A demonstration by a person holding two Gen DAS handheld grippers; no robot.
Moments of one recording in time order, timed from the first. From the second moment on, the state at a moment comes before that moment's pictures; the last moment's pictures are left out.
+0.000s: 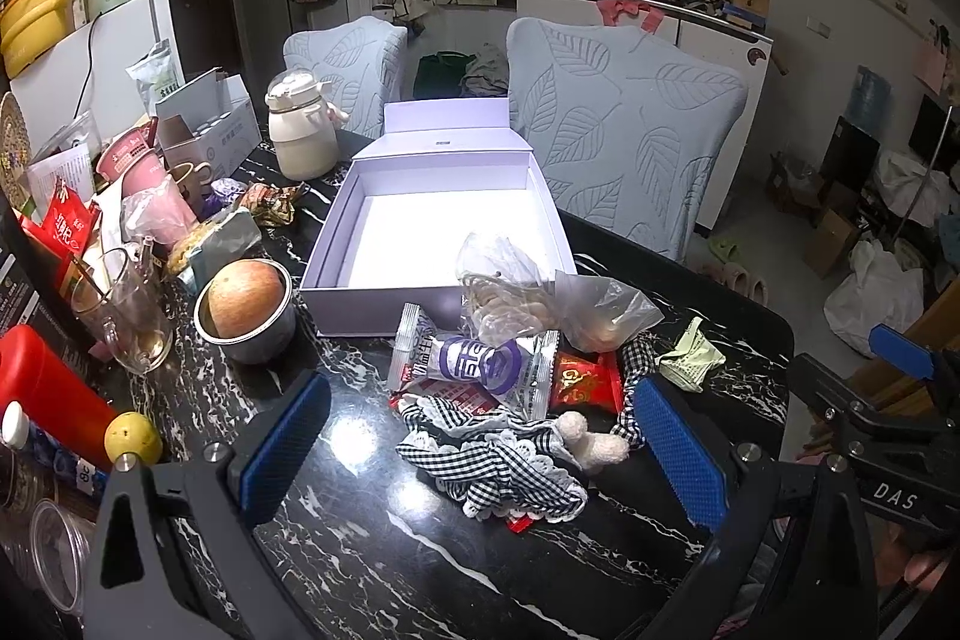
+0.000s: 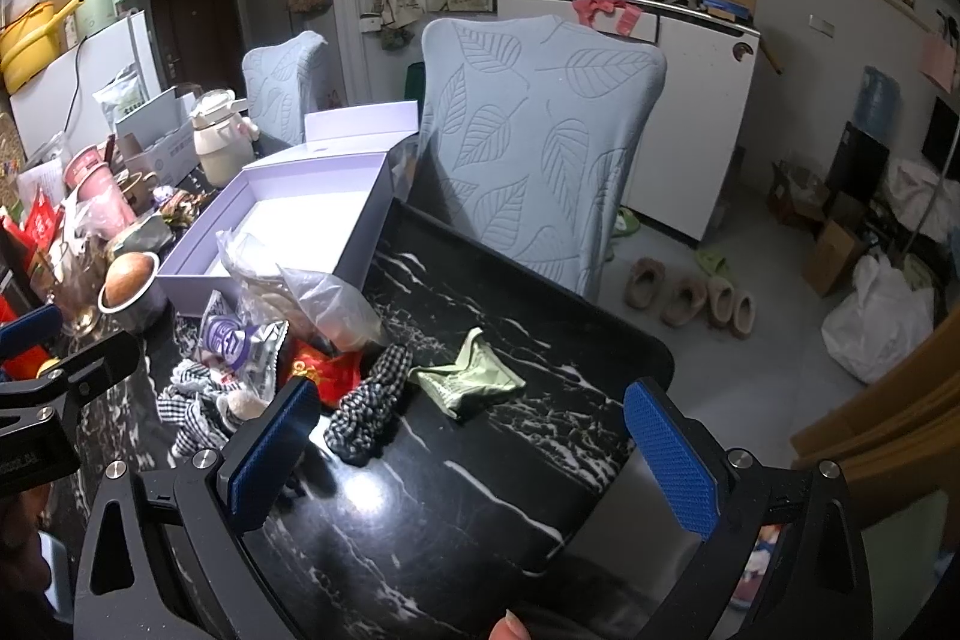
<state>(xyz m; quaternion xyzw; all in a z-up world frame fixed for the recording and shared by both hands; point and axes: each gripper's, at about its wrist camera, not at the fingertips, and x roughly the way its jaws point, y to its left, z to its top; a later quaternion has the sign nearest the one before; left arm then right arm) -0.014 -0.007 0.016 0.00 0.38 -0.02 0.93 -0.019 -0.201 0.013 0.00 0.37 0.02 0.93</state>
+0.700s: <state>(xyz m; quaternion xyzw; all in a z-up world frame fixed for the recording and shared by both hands) -0.015 -0.014 0.014 -0.01 0.37 -0.03 0.93 -0.016 -0.214 0.008 0.01 0.36 0.05 0.93</state>
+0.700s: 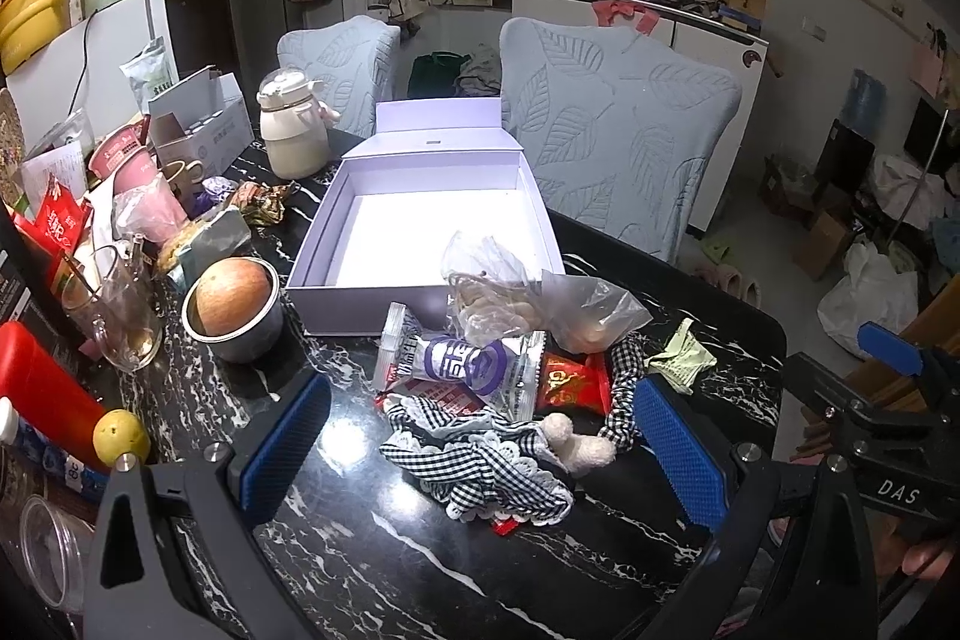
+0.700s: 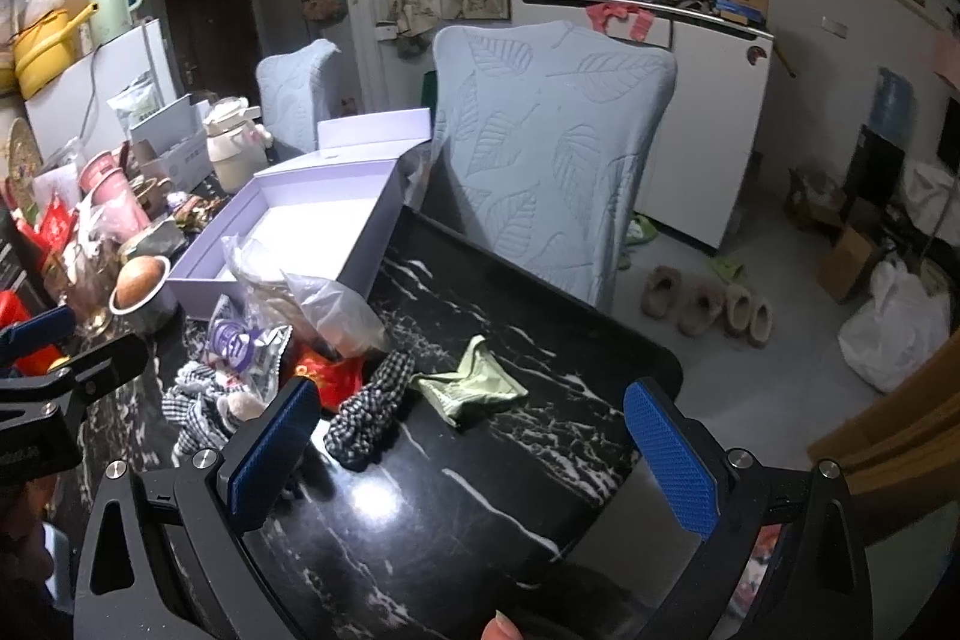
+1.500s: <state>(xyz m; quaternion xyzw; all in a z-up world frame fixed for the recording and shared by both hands) 0.000 -0.005 -0.050 -0.09 0.44 -0.01 0.89 -0.003 -0.223 -0.033 0.01 0.40 0.10 0.91</state>
